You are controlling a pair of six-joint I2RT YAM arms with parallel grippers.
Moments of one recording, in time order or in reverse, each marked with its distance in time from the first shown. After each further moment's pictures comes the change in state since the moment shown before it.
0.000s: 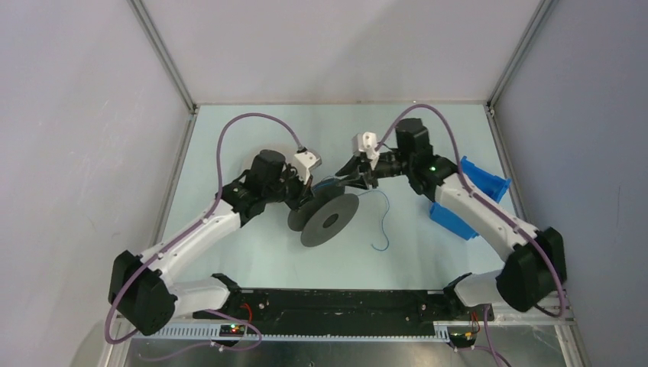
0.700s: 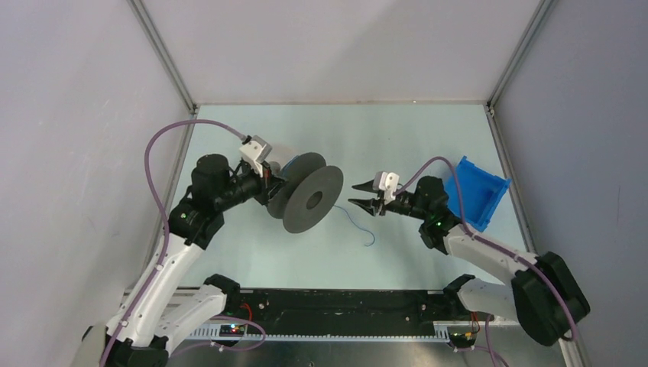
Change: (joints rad) left arm 0.209 -0.368 0.013 -0.068 0.082 -0.107; right arm 0.004 -0.316 -0.637 0.742 0.320 0.262
